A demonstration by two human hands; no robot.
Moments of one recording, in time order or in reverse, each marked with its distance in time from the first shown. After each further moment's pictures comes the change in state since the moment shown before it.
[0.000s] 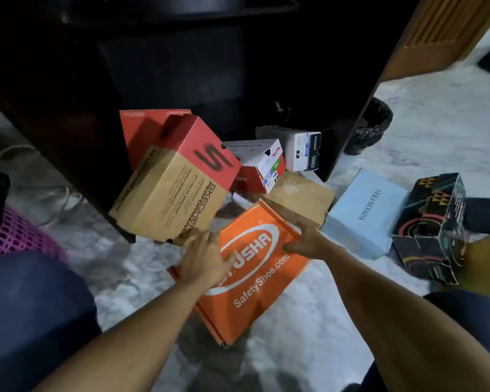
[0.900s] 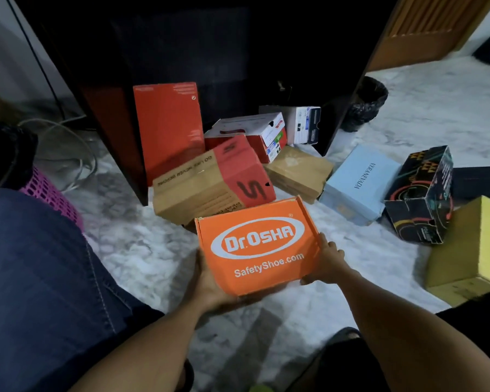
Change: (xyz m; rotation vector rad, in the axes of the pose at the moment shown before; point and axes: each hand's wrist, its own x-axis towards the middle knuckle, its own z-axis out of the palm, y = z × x) left_hand -0.141 -0.040 0.092 -0.713 -0.230 -0.251; right_hand -0.122 0.070 0.072 -0.388 0.100 0.263
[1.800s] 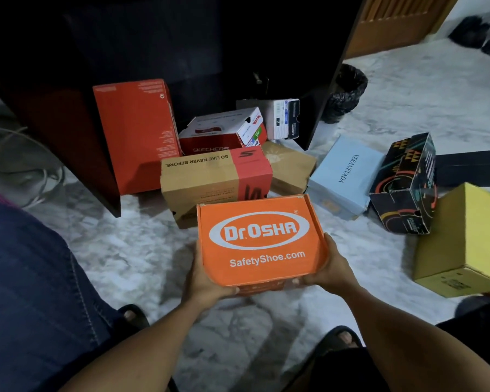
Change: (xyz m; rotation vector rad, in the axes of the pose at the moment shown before) left_hand 0.032 0.019 0.022 -0.207 0.036 0.043; right_hand -0.006 0.051 0.001 0.579 0.104 -0.099
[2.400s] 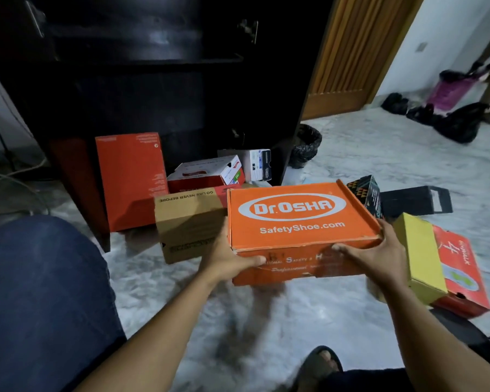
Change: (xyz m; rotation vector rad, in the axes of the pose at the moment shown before) left_hand -0.022 0.160 -0.001 0.005 -0.197 0.344; right_hand -0.105 -0.083 -0.124 -0.056 0.712 -0.078
